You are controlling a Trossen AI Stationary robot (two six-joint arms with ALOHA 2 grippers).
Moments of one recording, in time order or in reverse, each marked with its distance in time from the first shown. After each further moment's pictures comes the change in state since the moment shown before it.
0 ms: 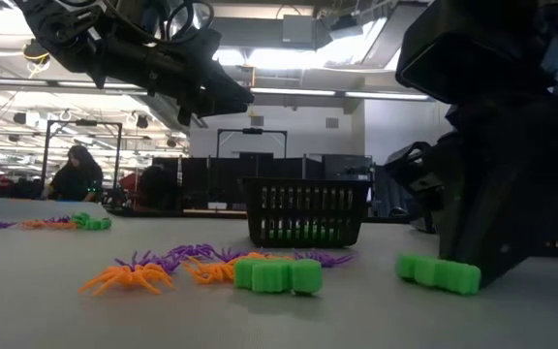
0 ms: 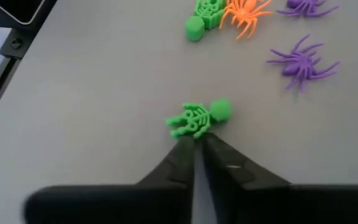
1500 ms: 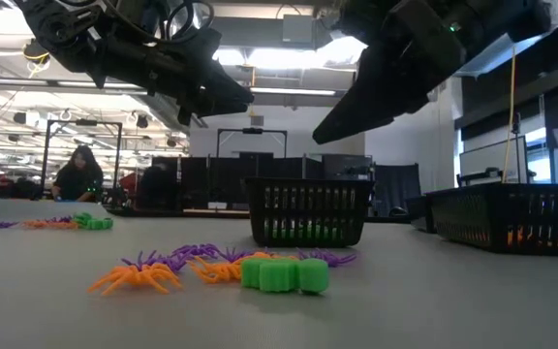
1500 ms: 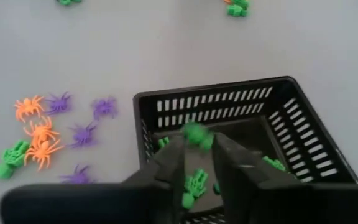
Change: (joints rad) left arm 0.000 0.000 0.000 0.000 0.000 0.000; right arm -0.198 -0.244 -0.002 -0.066 0.350 -0.076
